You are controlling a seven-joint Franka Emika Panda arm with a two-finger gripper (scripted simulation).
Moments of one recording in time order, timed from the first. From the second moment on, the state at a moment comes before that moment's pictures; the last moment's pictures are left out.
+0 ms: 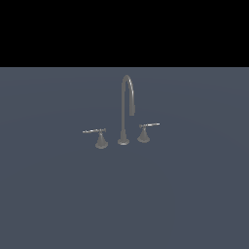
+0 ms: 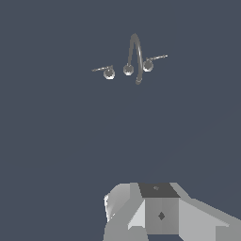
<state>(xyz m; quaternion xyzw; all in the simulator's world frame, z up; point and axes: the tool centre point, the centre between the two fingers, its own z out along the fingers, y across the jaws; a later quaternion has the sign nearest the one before) -0.249 0.005 0.480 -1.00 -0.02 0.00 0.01</state>
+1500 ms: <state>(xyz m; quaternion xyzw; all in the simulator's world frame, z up) -0.198 0.023 0.460 -1.00 0.02 0.00 0.05</state>
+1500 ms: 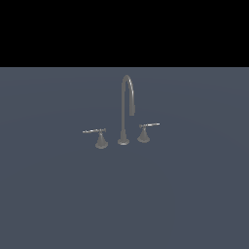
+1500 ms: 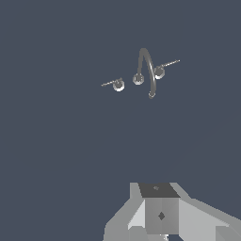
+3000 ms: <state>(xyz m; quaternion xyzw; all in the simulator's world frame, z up) -0.019 0.112 0.256 -0.91 0.39 0.07 0.08</state>
